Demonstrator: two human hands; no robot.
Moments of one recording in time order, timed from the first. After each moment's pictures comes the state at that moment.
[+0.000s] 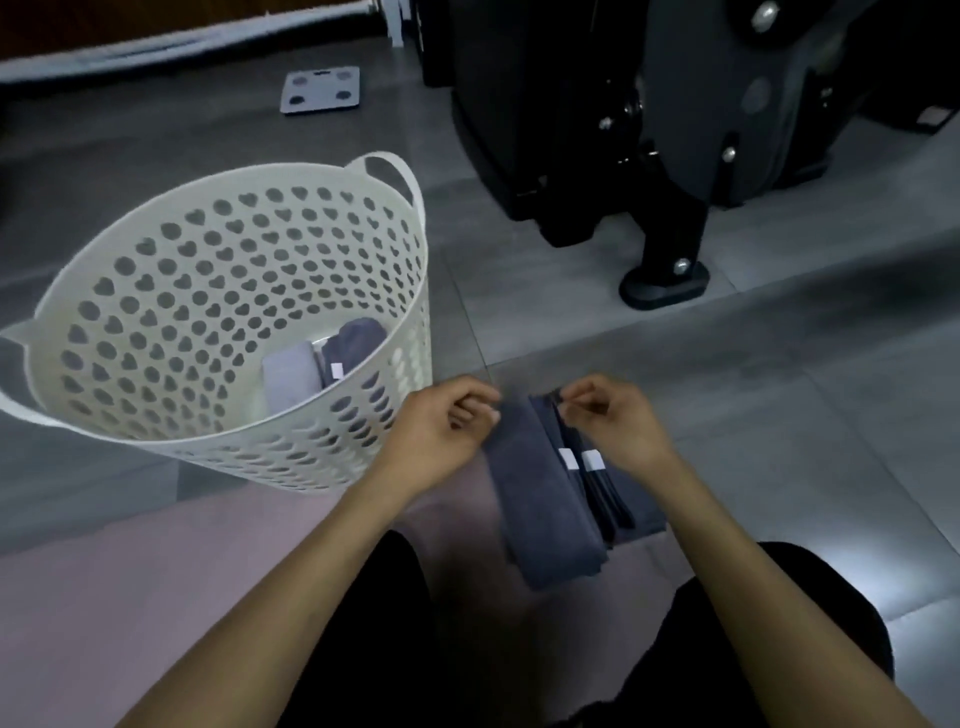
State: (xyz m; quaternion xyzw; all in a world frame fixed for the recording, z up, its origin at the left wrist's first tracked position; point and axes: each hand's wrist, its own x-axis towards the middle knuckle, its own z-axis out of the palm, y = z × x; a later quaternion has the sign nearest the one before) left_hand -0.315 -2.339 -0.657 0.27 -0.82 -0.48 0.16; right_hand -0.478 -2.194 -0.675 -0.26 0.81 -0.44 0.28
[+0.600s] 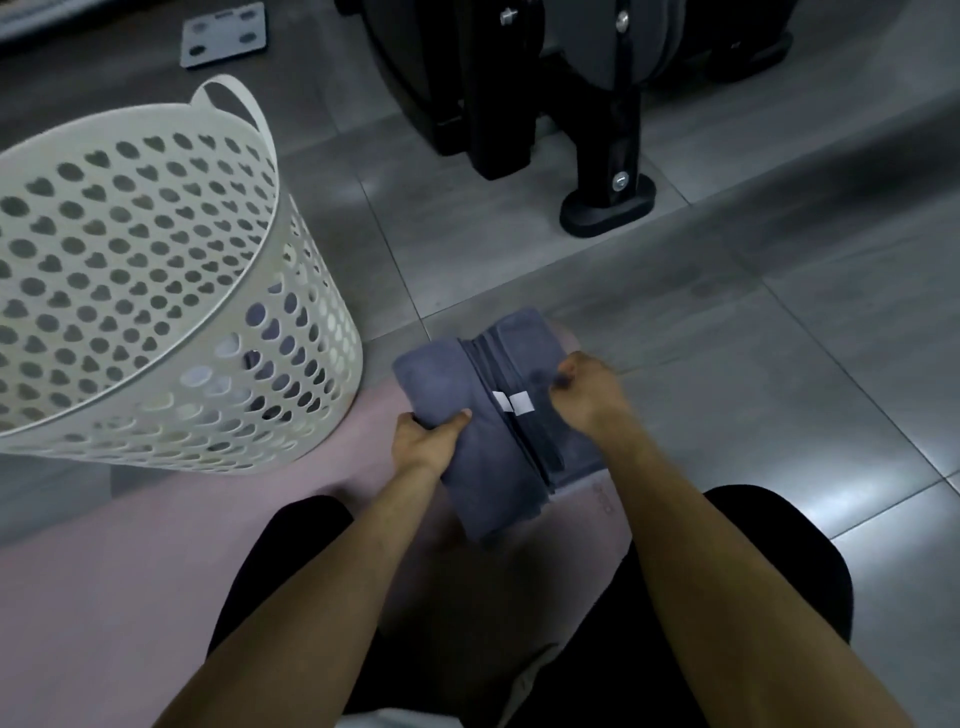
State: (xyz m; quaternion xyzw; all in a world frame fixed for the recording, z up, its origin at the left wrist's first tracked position) left_hand -0.380 -2.261 -0.809 0.63 -0.59 -0.50 0.04; right_hand -0.542 -2.136 -0.794 -0.20 0.90 -0.26 0.27
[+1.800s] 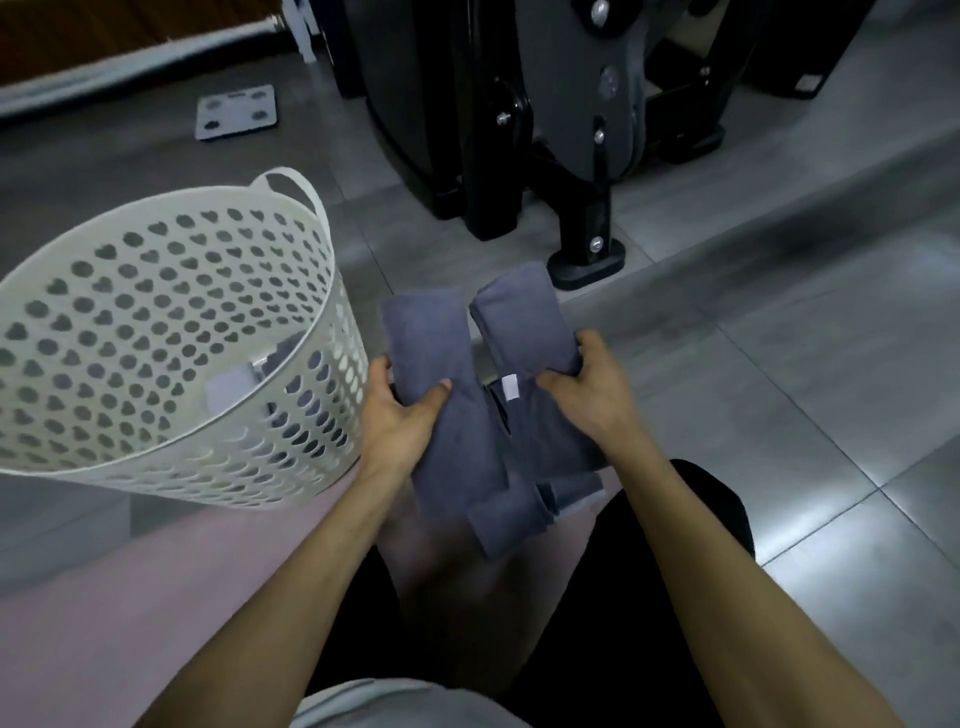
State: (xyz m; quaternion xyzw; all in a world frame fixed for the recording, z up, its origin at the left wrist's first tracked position) left_hand -0.349 -2.289 -0.661 0.42 -0.68 -0.54 0.25; right_hand -0.493 -2.135 -0.645 -0.19 0.84 -0.46 0.20
